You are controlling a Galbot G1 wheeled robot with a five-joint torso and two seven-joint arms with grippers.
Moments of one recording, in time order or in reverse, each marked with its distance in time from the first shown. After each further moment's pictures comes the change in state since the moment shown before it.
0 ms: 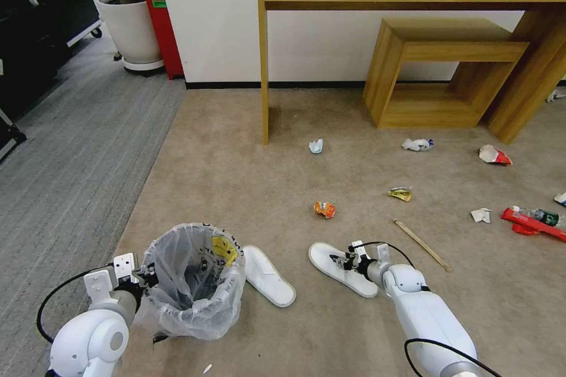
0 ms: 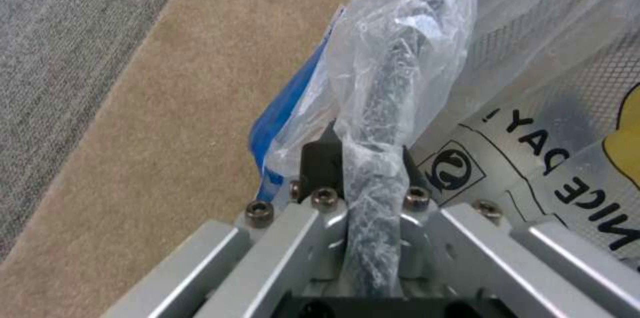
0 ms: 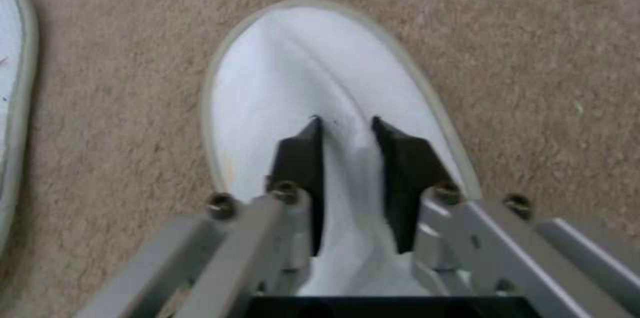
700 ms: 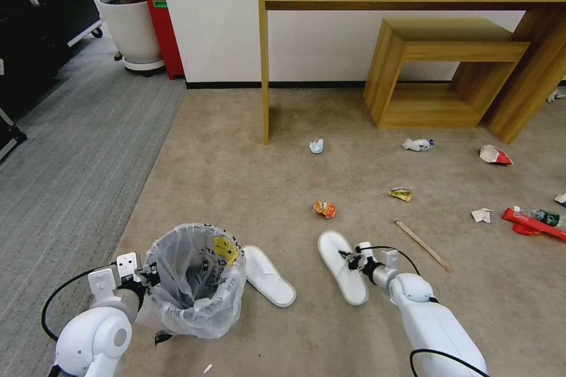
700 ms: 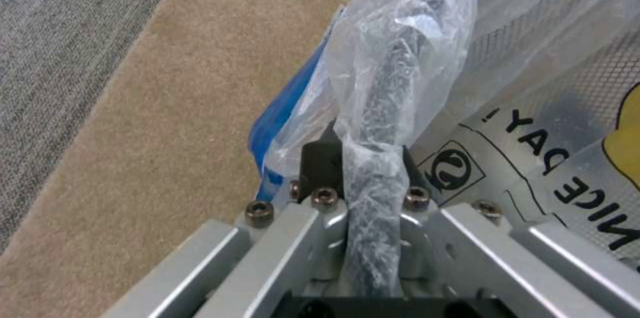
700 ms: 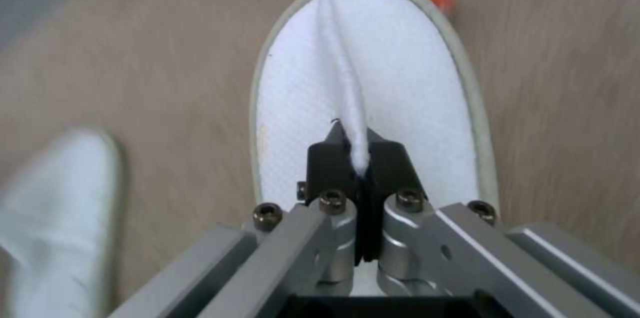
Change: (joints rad) left arm -0.018 0.005 0.016 0.037 0.008 -0.004 0.003; right arm -0.154 -0.044 0.080 0.247 0.237 0.115 0.022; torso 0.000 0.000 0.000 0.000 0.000
